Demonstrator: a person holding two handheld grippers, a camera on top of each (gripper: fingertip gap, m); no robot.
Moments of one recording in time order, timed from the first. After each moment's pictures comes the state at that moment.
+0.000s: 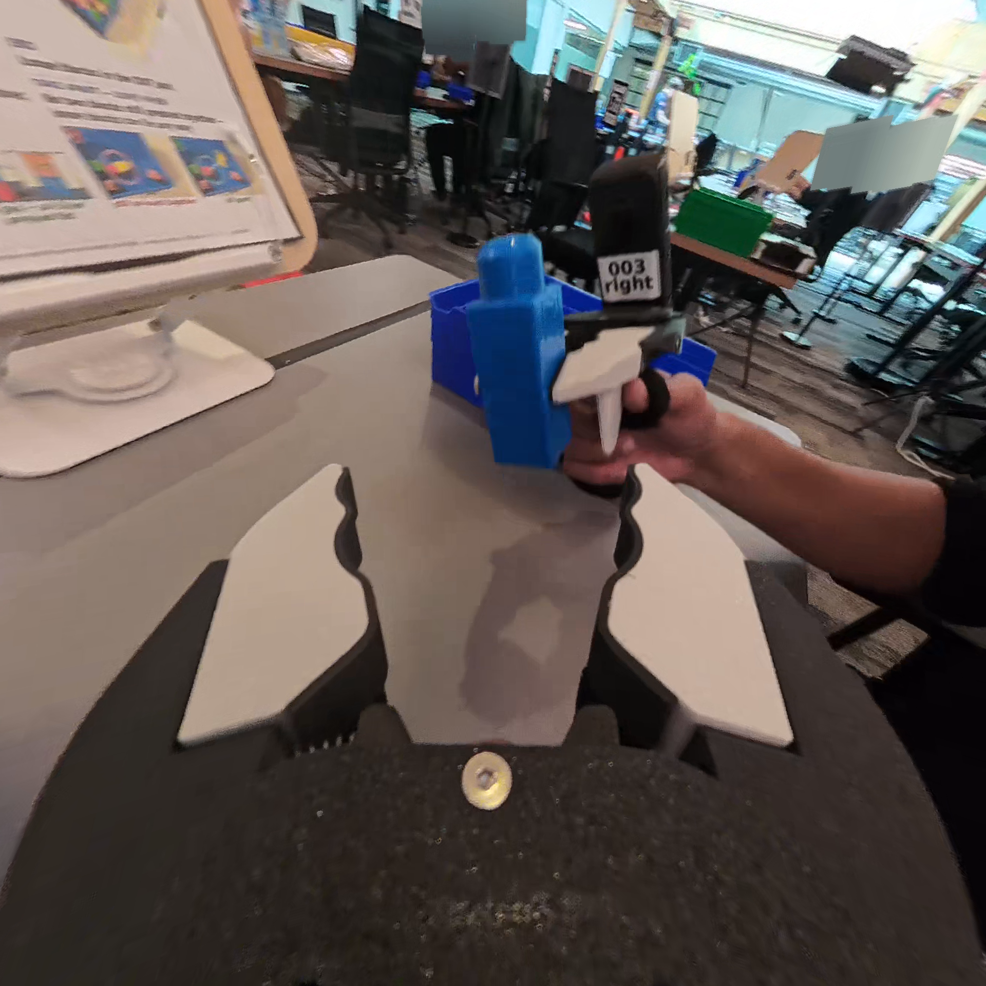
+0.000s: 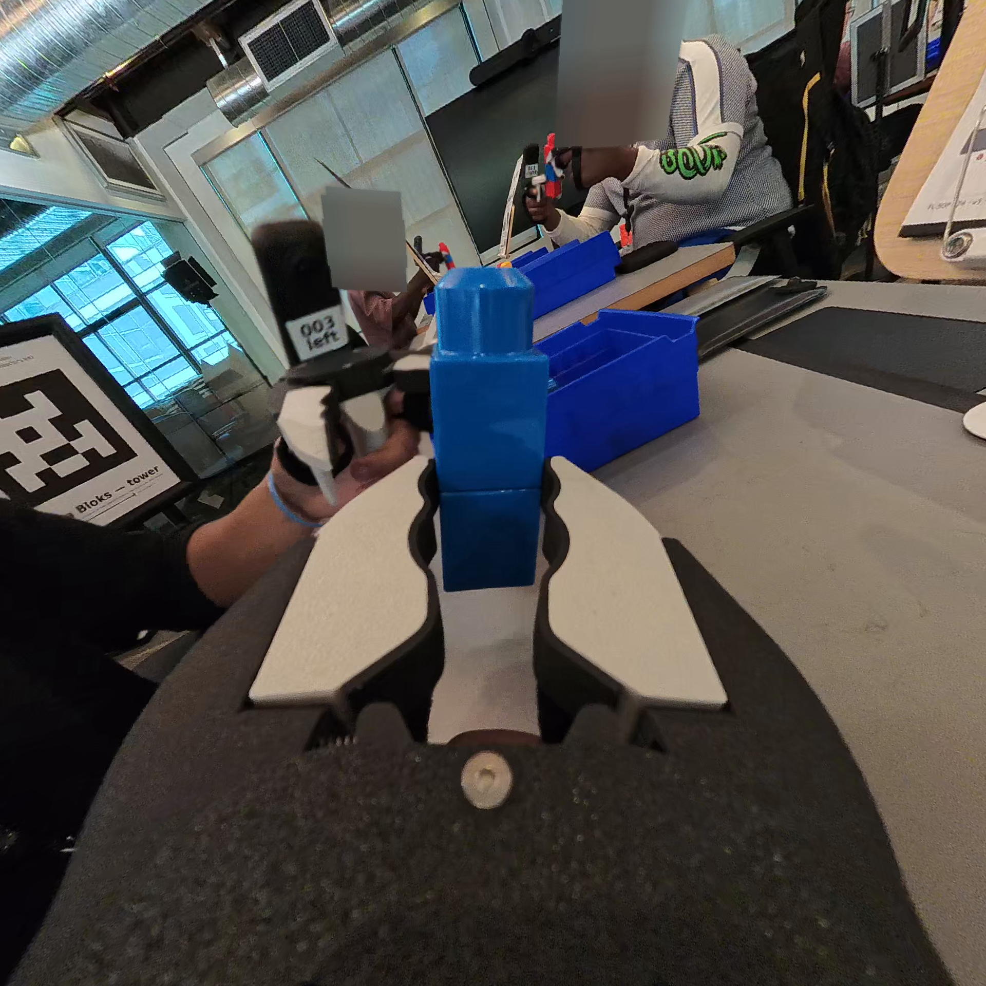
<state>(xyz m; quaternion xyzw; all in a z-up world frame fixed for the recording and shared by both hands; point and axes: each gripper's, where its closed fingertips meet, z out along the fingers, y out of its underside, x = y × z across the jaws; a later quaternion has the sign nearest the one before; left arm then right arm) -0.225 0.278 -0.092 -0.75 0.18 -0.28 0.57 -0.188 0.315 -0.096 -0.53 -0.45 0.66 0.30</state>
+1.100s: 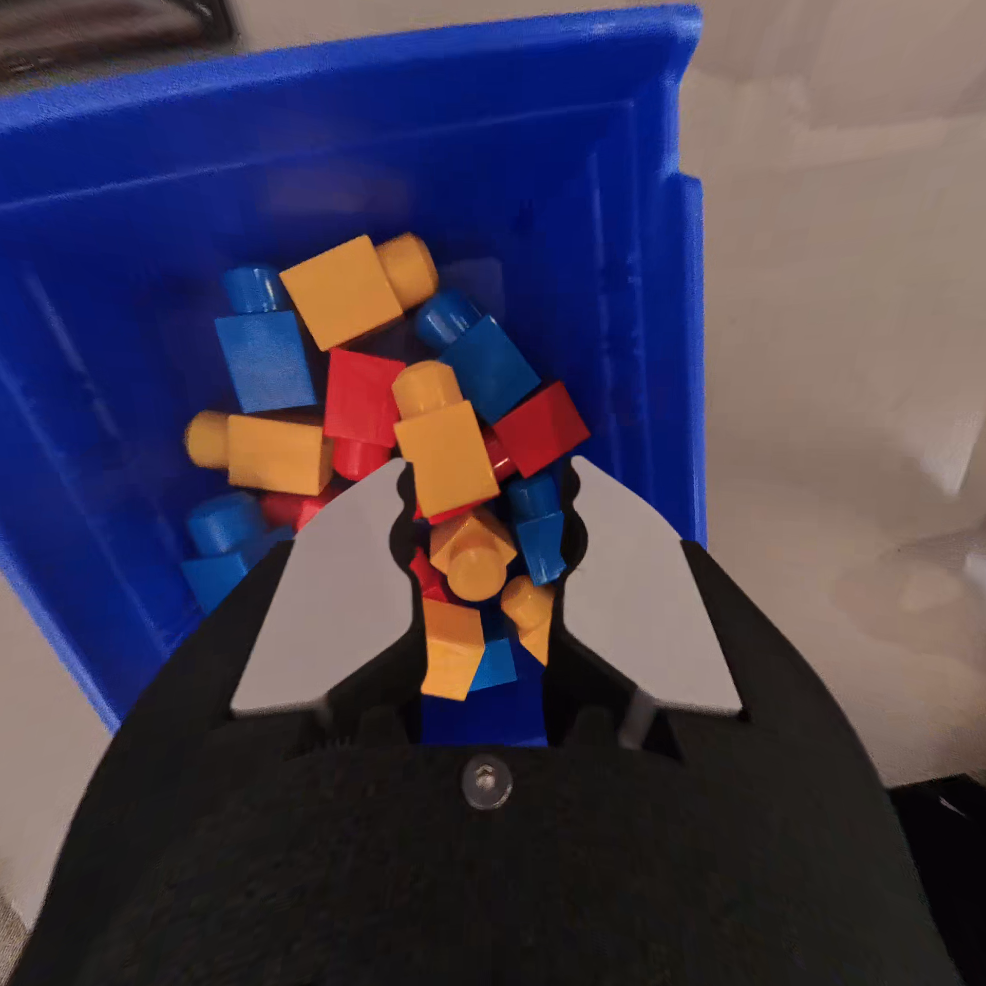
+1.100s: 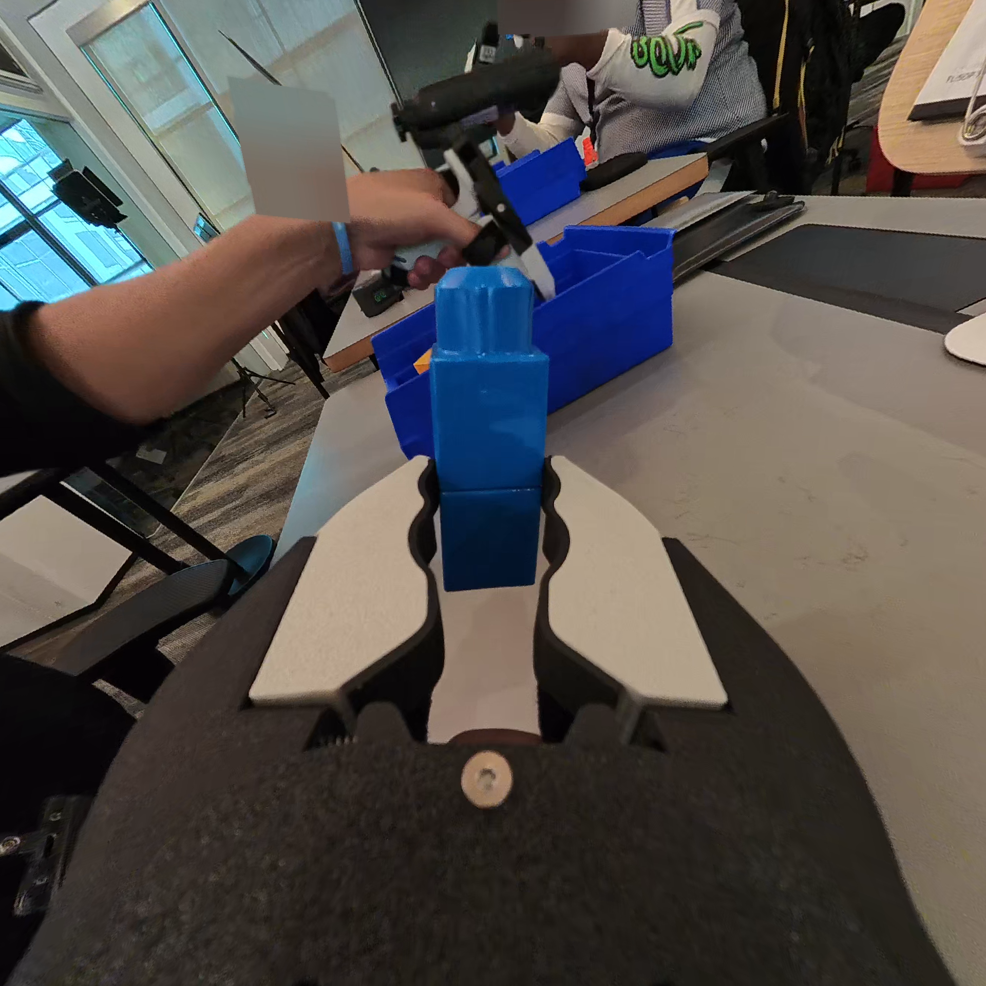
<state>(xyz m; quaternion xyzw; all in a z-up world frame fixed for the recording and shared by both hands) -0.511 0.285 -0.188 -0.98 -0.16 -0.04 0.13 -0.200 0.310 -0.134 -0.57 -0.48 0.60 0.29</state>
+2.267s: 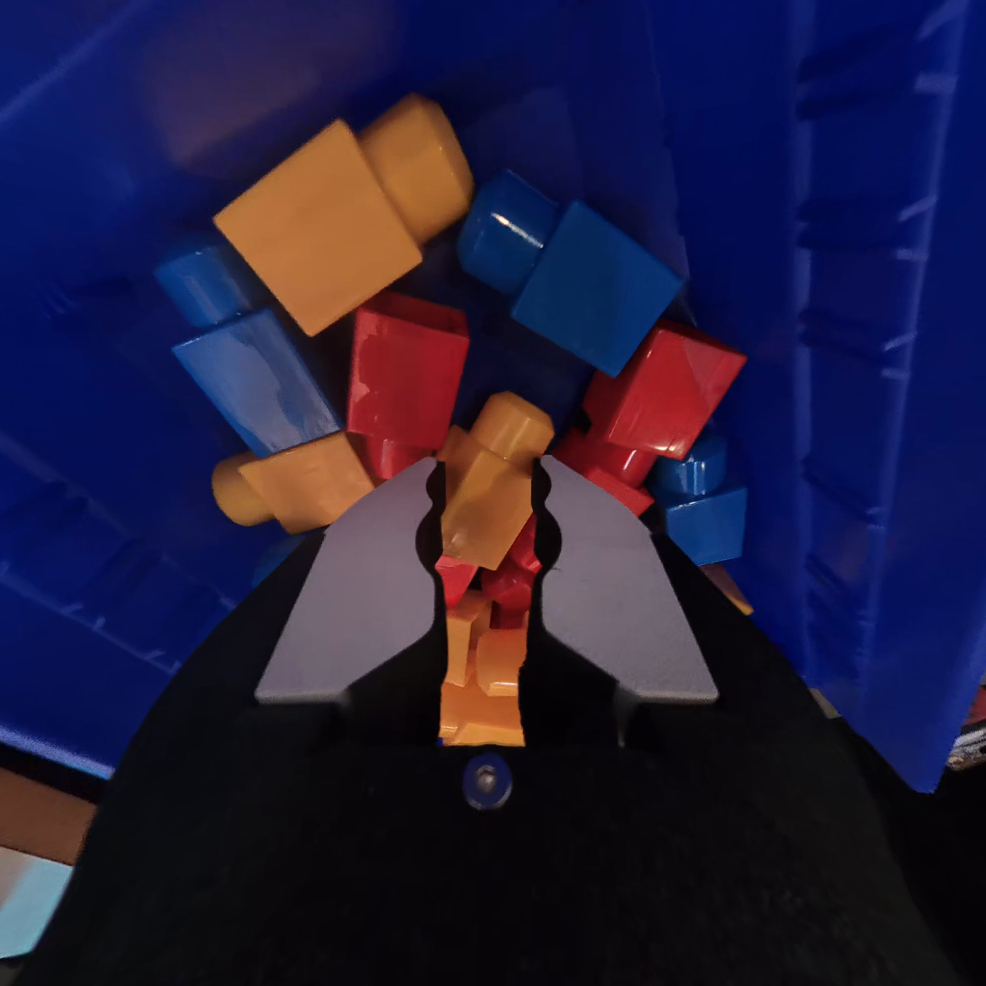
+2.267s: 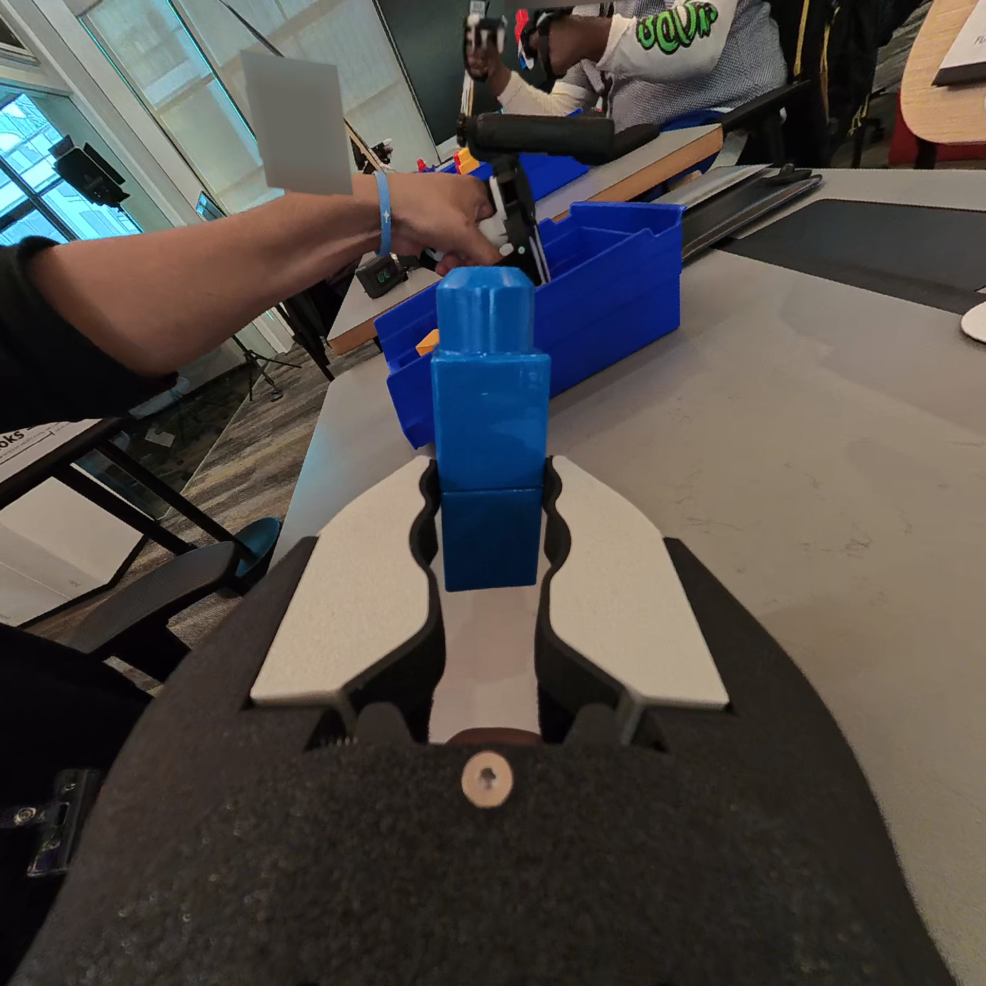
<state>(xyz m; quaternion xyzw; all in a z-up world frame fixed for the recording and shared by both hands) -0.537 0.262 -0.242 -1.00 -0.03 -0.04 -0.01 -0.197 0.310 -0.139 -0.57 -0.49 0.59 0.28</state>
